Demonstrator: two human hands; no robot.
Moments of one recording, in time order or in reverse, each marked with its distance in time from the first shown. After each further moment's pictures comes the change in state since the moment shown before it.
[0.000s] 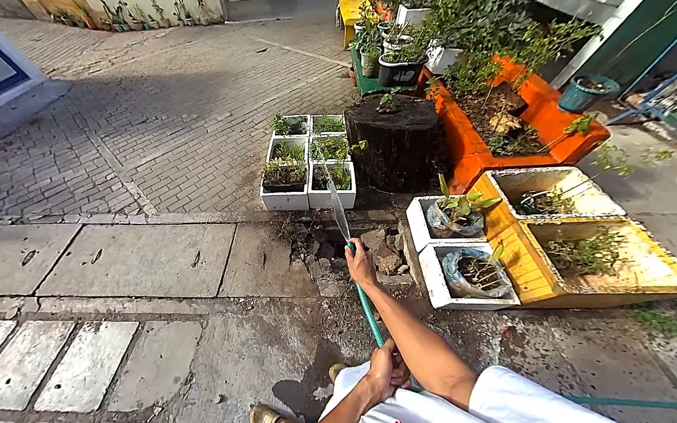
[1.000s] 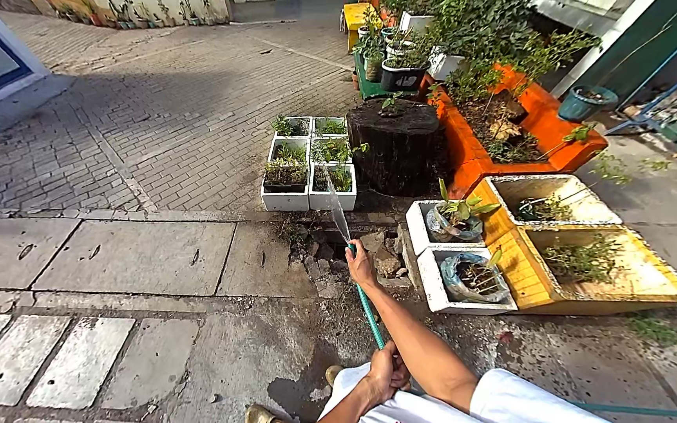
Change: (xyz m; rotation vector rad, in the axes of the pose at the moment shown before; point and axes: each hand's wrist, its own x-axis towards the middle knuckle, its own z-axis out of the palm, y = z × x) left_hand -0.003 -0.002 0.003 0.026 0.004 0.000; right_hand -0.002 0.000 0.000 -0.027 0.001 -0.019
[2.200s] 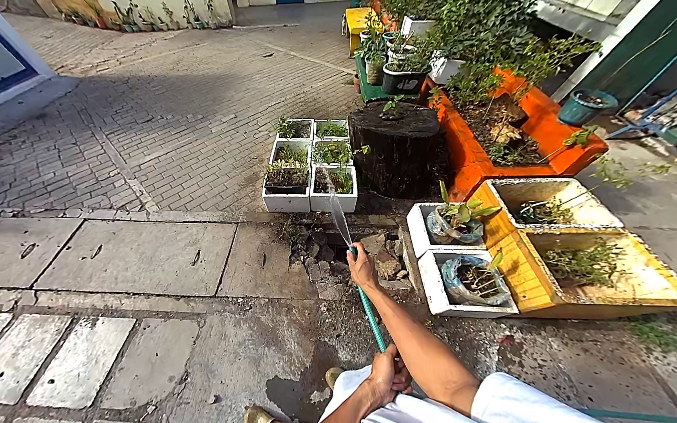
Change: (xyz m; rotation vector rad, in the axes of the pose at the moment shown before) left_hand -0.002 -0.004 0.000 -0.003 -0.028 0.001; right_hand -0.005 0.001 -0.002 -0.004 -0.041 0.023
